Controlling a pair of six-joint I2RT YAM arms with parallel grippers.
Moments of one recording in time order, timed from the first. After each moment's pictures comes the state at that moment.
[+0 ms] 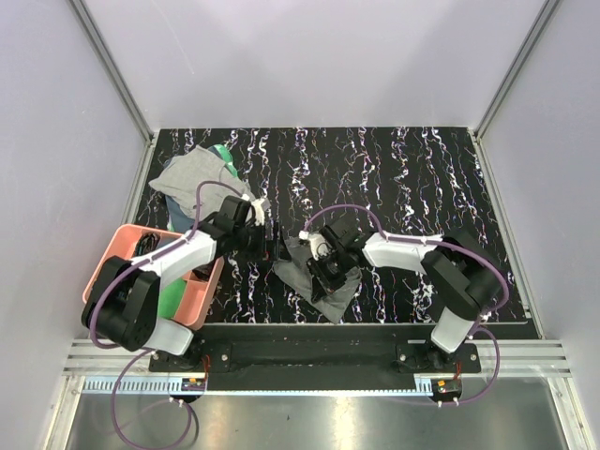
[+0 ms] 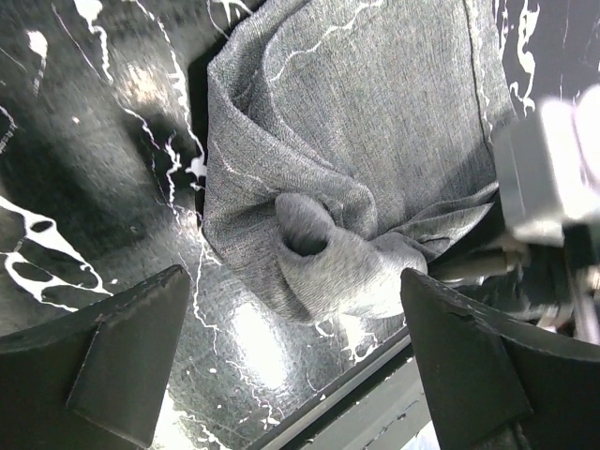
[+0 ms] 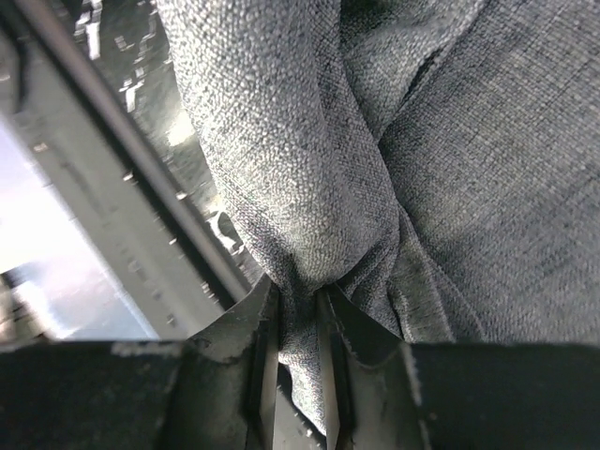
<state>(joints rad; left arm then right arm) -0.44 1.43 0.79 -0.32 0.43 -0.44 0.80 1.71 0.91 -0.34 -0.54 0.22</state>
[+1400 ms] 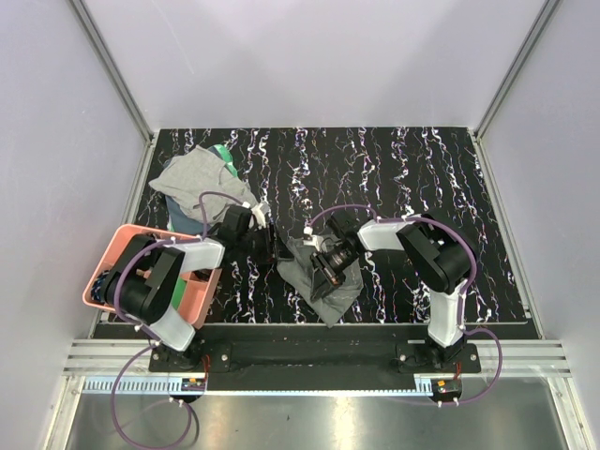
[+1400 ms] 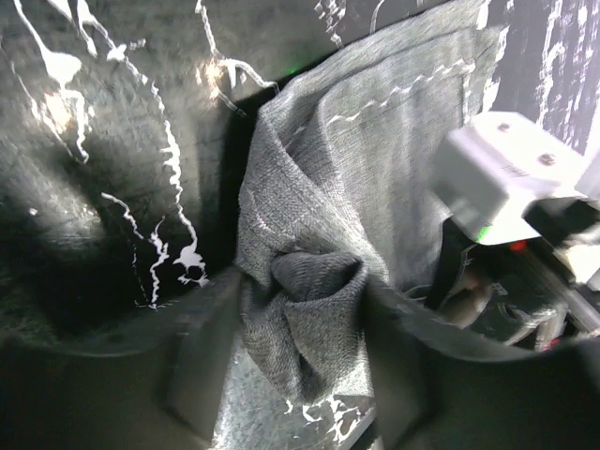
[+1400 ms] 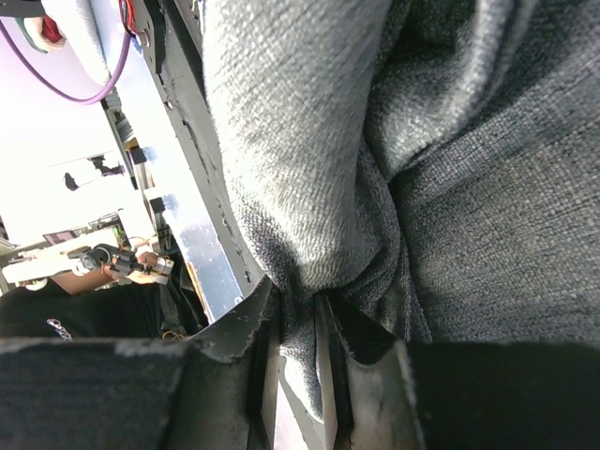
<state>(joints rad) -0.42 1.60 0.63 0.16 0.52 -0.63 0.65 1.95 1.00 -0.41 -1.01 0.11</state>
